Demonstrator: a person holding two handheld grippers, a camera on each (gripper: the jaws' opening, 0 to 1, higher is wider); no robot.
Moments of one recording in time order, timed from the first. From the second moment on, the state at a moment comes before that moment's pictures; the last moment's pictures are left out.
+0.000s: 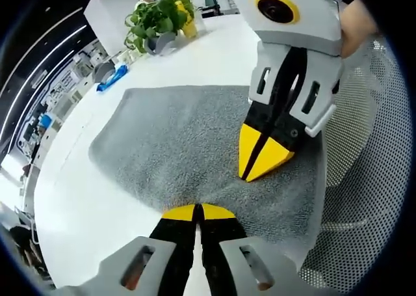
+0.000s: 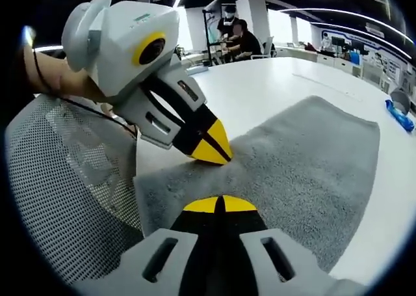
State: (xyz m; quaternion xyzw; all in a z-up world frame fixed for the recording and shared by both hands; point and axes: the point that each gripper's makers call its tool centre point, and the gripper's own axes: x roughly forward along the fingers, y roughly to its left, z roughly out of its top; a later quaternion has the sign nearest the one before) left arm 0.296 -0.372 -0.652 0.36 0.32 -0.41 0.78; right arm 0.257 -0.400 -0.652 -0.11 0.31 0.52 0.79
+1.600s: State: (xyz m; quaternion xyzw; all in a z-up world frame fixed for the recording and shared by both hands) left arm 0.309 -0.400 -0.610 0.30 0.24 -0.42 0.82; right arm 0.221 -0.489 -0.649 -0.38 0.30 0.56 0.68
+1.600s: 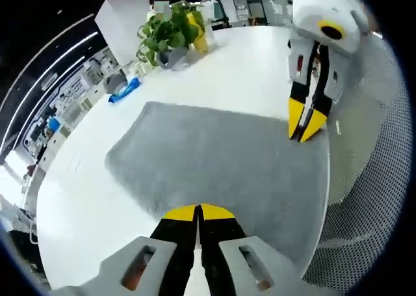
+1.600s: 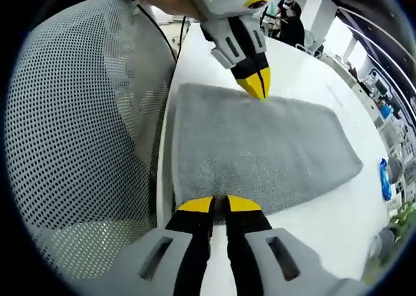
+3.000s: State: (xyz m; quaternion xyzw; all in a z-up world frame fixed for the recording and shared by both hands) left arm 0.242 -0.459 -0.644 0.39 0.20 -0.57 0.69; right arm 0.218 -0.473 -0.640 -0.56 0.17 0.55 0.60
